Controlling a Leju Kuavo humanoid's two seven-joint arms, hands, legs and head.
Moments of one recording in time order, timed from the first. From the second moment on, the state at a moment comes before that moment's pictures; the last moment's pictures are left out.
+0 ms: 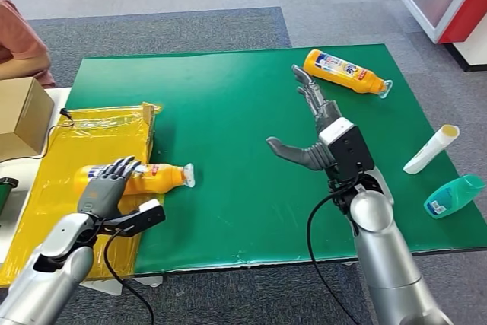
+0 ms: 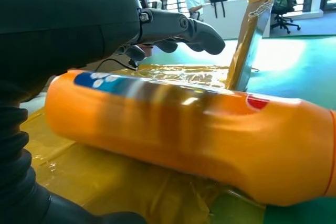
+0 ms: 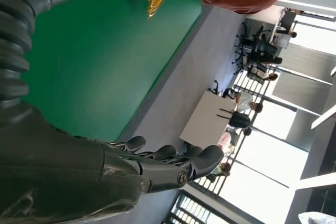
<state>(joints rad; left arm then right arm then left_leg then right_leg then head) -0.23 0.25 -0.32 -1.28 -1.04 0.02 0.08 -0.37 -0.05 0.25 -1.51 0.23 0.09 -0.25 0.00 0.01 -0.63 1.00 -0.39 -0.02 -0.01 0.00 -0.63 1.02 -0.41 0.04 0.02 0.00</state>
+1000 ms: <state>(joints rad) -0.06 0.25 -0.15 -1.56 -0.47 -0.02 -0.22 -0.32 -0.08 0.24 -1.52 0.27 0.07 -0.24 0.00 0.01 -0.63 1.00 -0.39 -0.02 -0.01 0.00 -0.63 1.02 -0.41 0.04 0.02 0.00</state>
